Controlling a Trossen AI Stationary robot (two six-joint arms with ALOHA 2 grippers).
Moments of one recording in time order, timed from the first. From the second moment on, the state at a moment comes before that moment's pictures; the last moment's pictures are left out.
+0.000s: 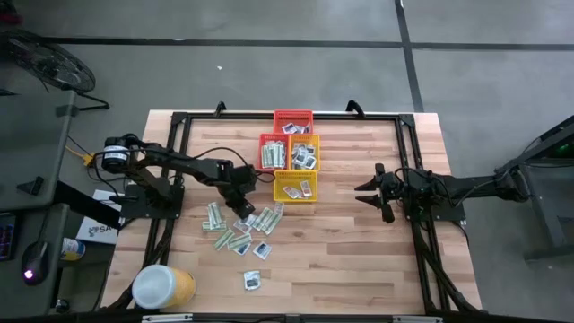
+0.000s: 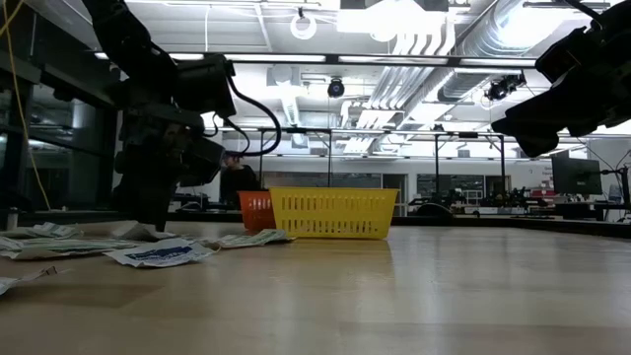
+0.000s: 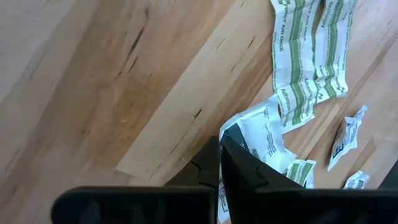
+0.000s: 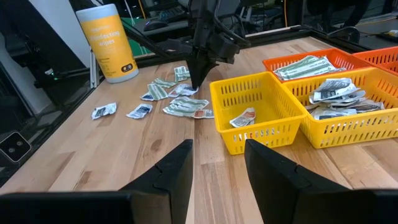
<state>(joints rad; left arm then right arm) 0.12 1.58 0.66 -0.32 0.41 -0.65 0.02 0.22 0.01 0.03 0.00 0.20</state>
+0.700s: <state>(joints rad) 0.24 1.36 0.76 -0.31 0.26 -0.58 0.02 0.22 0.01 0.03 0.00 0.20</state>
